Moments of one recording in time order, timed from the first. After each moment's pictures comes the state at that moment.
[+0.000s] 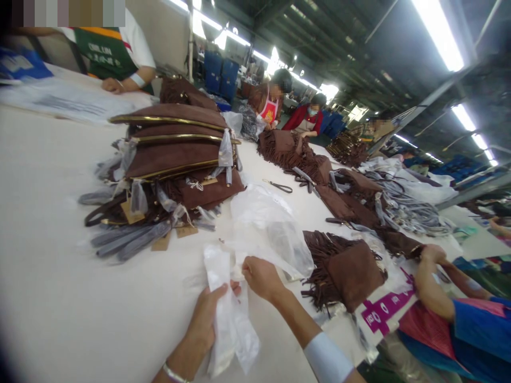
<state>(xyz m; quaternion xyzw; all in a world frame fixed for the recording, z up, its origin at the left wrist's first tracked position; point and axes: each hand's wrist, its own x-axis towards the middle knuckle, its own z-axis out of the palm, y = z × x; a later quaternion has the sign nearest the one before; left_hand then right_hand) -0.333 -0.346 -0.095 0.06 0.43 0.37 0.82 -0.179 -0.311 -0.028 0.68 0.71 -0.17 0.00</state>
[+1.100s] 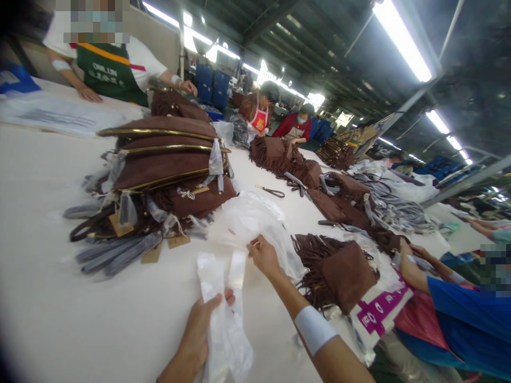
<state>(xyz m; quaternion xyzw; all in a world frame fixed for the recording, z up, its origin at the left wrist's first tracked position) -0.333 -0.347 -0.084 0.05 0.43 0.38 0.82 -0.145 -0.265 -0.031 0.77 0.60 -0.18 -0.15</state>
